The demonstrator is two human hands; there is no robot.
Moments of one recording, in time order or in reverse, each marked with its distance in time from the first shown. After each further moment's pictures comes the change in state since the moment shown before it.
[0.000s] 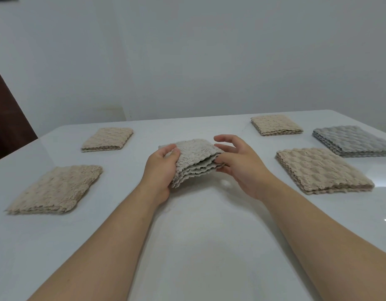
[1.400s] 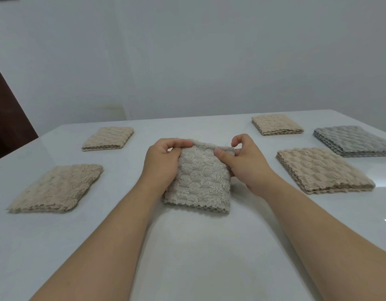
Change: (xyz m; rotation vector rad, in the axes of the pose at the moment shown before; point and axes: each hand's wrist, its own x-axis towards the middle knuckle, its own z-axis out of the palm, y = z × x) left_hand -0.017 0.019 -0.001 0.320 -0.044 0.332; right_hand 0.004 0.003 -0.005 -0.193 0.137 -0.077
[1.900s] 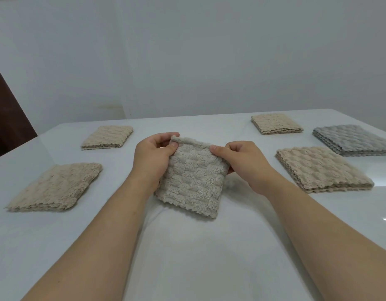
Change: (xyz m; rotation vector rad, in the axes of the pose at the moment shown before) left_hand 0.014 -0.004 -0.013 -0.159 0.033 -0.112; right_hand -0.003 -0.009 -0.002 -0.109 -0.100 -0.030
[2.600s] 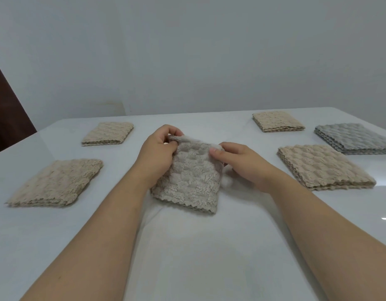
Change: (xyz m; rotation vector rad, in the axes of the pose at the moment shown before) left_hand -0.003 0.008 -0.004 0.309 -0.140 0.120; right_hand -0.004 0.004 -0.006 -0.091 -0.250 0.050
